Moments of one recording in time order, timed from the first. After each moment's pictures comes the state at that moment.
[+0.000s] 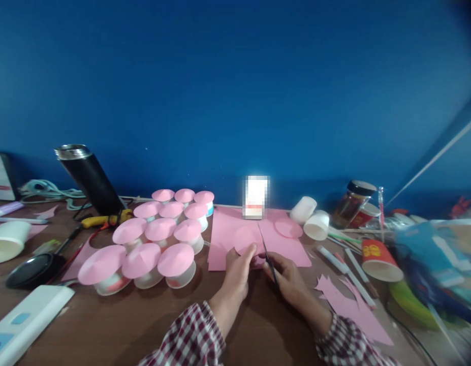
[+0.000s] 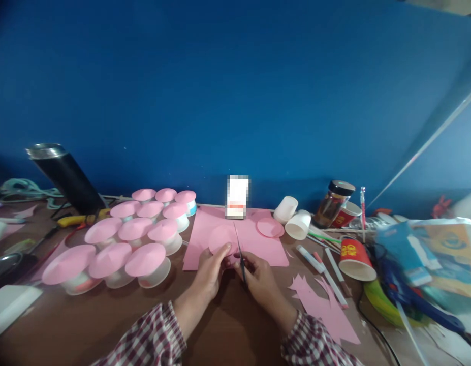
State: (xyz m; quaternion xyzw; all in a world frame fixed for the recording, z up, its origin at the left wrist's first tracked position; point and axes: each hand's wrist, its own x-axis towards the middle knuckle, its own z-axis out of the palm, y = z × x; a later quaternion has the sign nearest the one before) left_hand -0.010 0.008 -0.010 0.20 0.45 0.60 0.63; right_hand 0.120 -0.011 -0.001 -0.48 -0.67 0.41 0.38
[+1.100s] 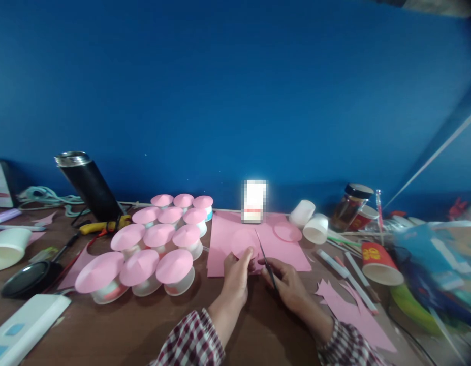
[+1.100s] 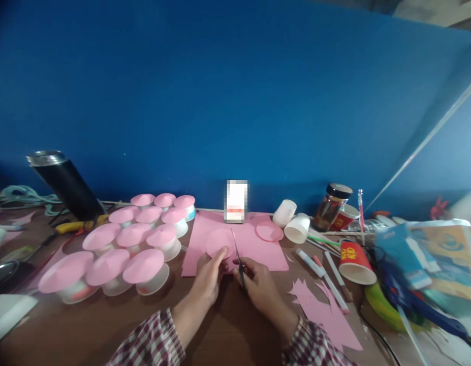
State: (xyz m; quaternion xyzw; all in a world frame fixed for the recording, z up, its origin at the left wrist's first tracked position) left_hand -0.010 0.007 -0.008 0.21 0.46 0.63 0.59; right_hand 0.118 -0.012 0.000 -0.49 -0.65 0.45 0.37
